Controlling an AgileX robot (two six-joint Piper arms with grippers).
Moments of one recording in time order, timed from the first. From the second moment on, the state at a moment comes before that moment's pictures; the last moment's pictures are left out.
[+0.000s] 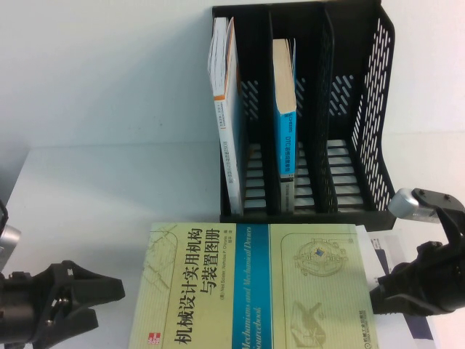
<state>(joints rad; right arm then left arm) 0.26 1.48 -0.71 0.92 0.73 -0.66 0.30 1.34 -0.50 -1.22 1.00 0.78</state>
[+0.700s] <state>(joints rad) 0.26 1.48 -0.71 0.92 0.73 -0.66 0.15 1.70 -0.64 -1.31 1.18 0.96</state>
